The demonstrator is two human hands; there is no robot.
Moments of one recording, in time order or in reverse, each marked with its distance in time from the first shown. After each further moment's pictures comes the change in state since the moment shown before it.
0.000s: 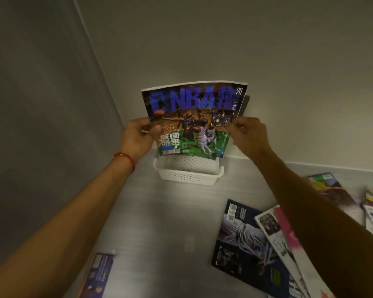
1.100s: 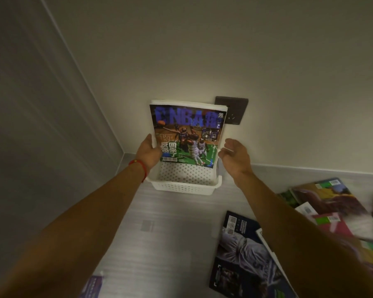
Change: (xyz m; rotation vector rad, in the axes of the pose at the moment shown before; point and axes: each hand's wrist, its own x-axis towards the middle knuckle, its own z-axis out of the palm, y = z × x) left_hand 0.039 -0.061 0.072 0.006 -0.100 -0.402; right_hand 0.012 0.078 0.067 0.168 -0.059 0.402
